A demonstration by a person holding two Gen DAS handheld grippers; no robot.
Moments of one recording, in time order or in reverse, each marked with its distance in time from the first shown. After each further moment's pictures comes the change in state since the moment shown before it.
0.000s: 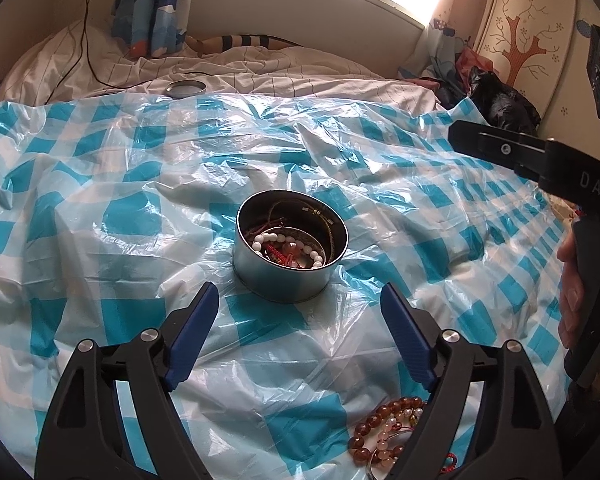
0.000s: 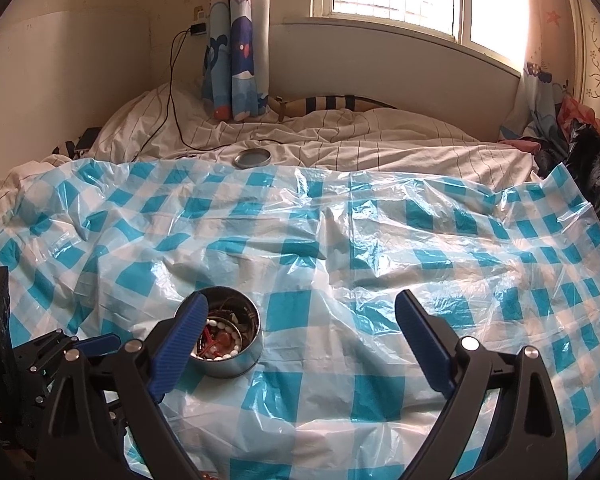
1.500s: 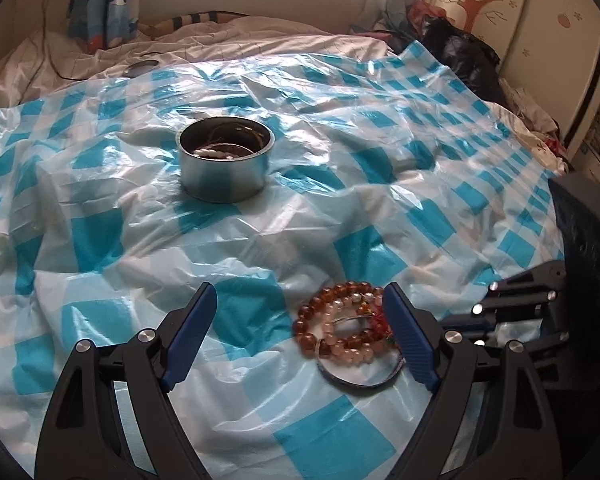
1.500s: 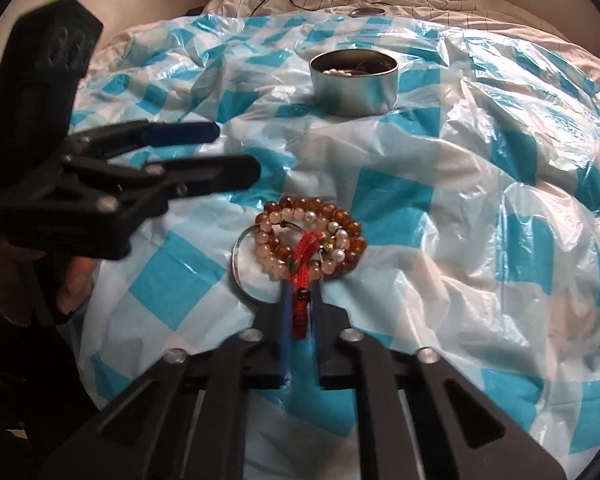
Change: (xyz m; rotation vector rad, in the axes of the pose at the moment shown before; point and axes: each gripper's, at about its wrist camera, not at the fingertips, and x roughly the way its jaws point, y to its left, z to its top) left arm -0.030 -0.044 -0.072 0.154 0.123 -0.087; right arm -0.039 0.029 -0.179 -0.073 0.377 0.390
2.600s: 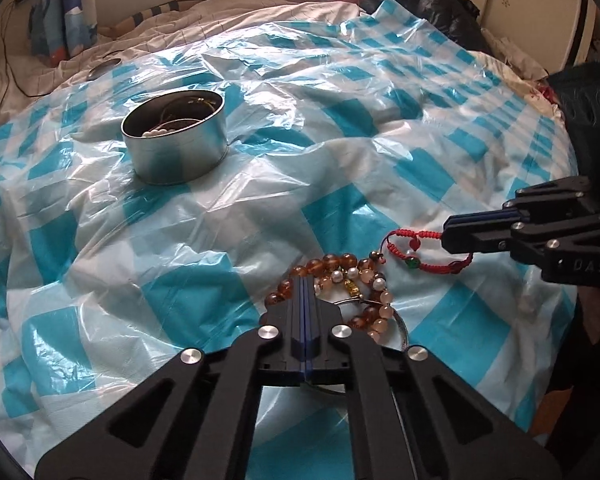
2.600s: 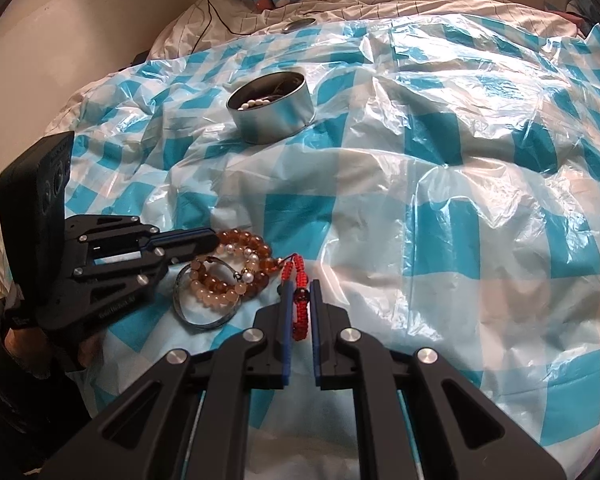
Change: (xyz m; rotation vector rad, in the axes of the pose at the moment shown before) left arm 0.035 -0.024 -0.009 0.121 0.085 0.019; right arm -0.020 -0.050 0.003 0.171 -0.044 -0.039
